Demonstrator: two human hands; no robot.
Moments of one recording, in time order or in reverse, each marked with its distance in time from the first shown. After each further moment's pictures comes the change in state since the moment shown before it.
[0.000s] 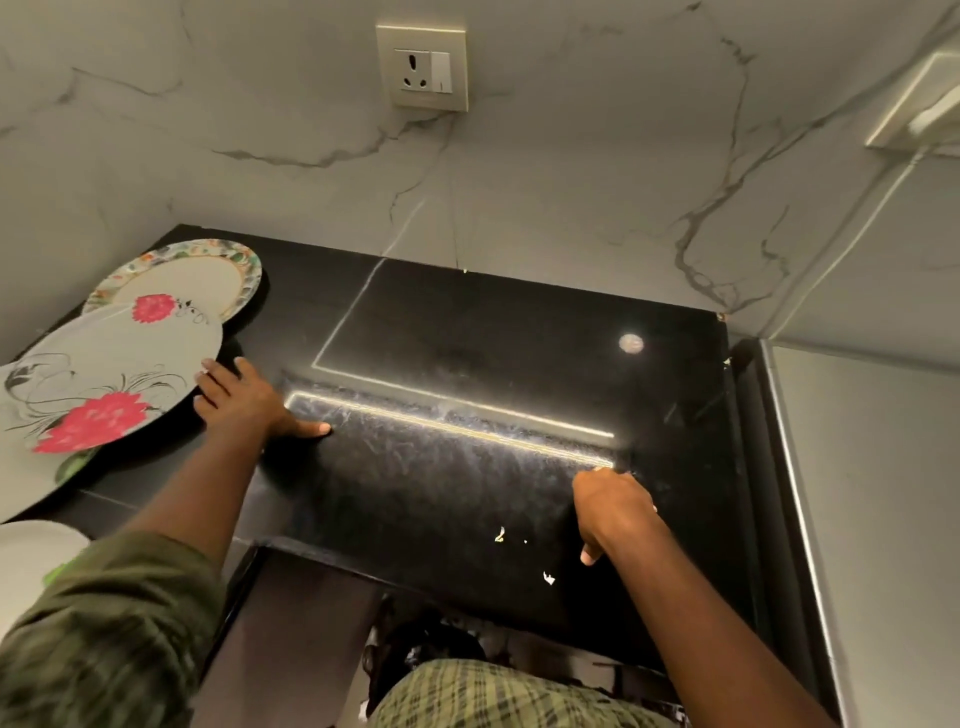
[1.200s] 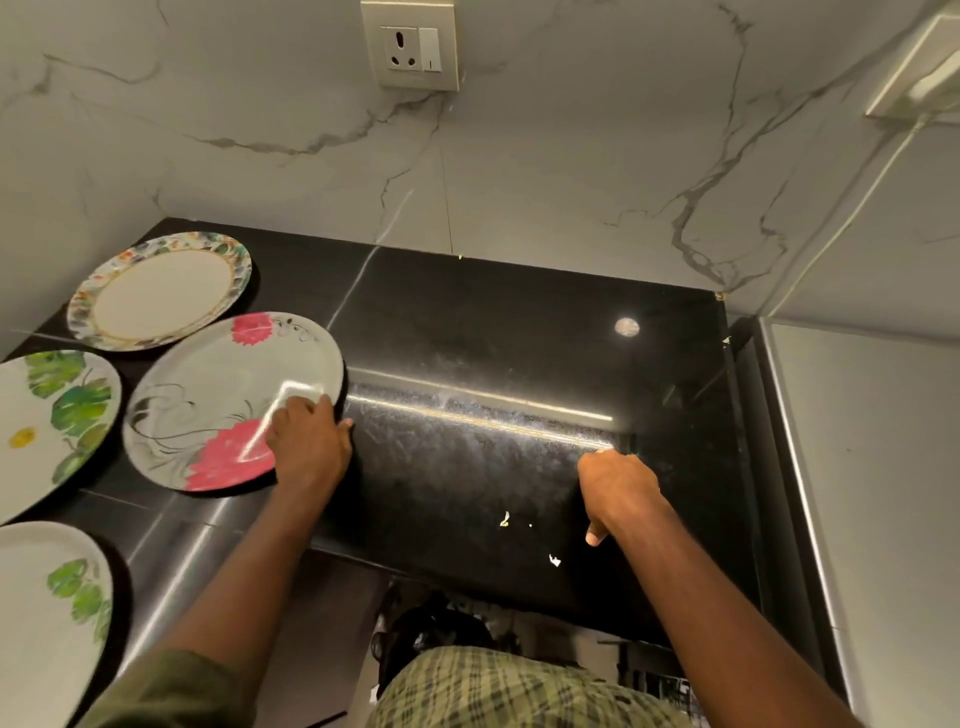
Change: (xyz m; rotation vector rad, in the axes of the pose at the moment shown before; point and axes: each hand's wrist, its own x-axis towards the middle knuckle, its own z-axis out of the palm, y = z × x) left_hand -0.059 0.024 0.077 -0.039 0.349 0.339; right_hand -0.013 0.003 -0.006 -0.066 0.072 -0.057
